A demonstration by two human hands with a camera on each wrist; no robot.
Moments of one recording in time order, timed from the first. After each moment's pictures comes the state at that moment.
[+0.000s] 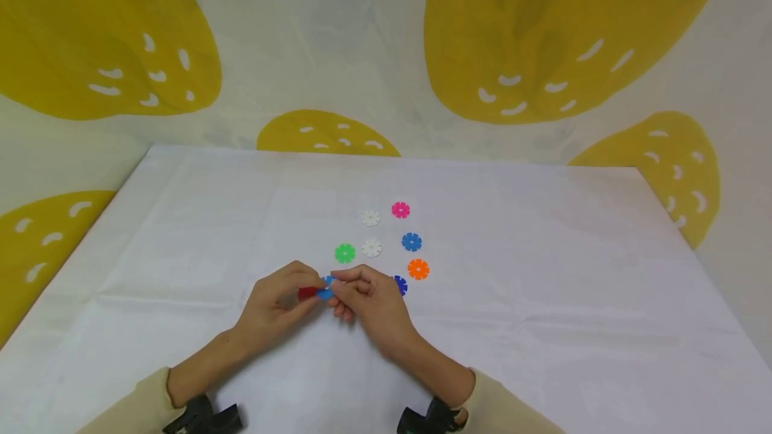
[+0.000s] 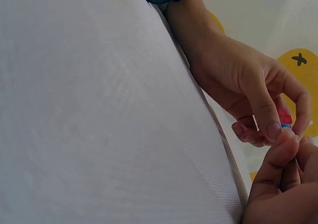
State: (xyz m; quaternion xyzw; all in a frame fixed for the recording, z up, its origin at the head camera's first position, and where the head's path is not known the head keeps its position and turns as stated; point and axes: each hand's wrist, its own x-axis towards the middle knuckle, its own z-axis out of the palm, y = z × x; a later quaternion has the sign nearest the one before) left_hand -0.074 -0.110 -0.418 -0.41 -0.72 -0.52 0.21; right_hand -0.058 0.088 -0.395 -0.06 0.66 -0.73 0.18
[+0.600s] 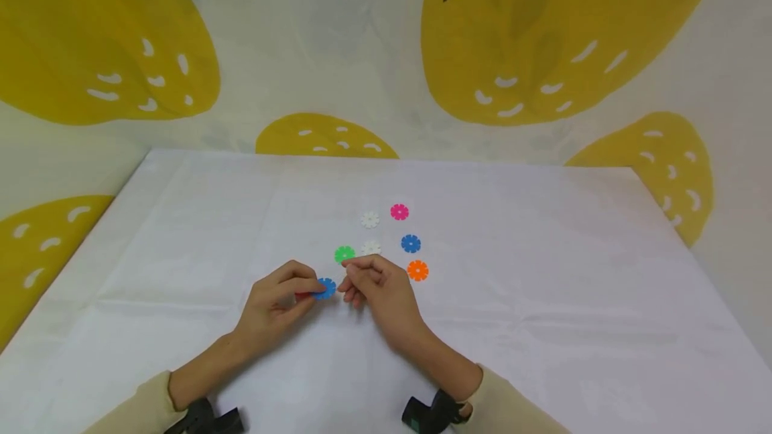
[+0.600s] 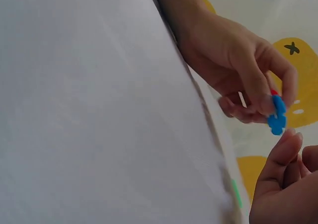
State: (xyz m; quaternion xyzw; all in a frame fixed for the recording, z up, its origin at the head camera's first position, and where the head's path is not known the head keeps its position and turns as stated) left_hand -0.073 -0.111 -0.416 -0.41 -0.71 -0.53 0.22; right_hand -0.067 0.096 -0.386 -0.04 0.69 -0.71 0.13
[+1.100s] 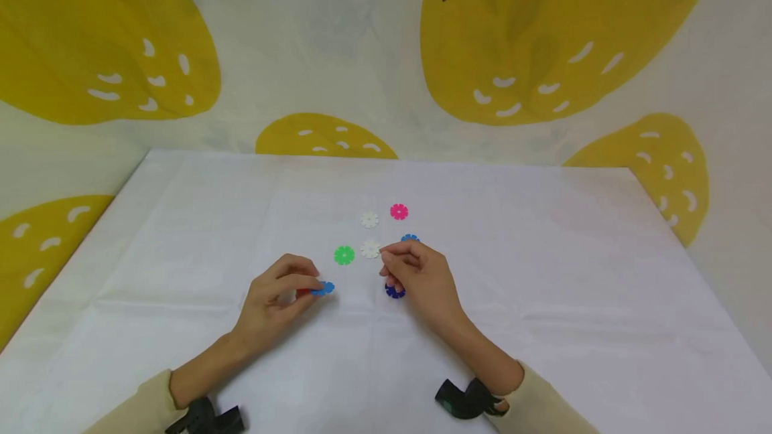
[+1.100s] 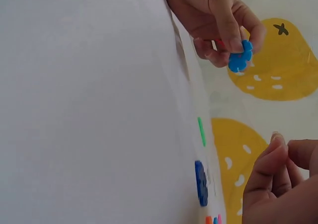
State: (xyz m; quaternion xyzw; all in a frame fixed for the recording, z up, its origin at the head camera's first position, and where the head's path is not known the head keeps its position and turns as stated) left_hand -0.065 -0.104 -0.390 -0.40 -0.69 -0.55 0.24; right_hand -0.077 0.143 -0.369 -0.02 0.79 -0.60 0.07
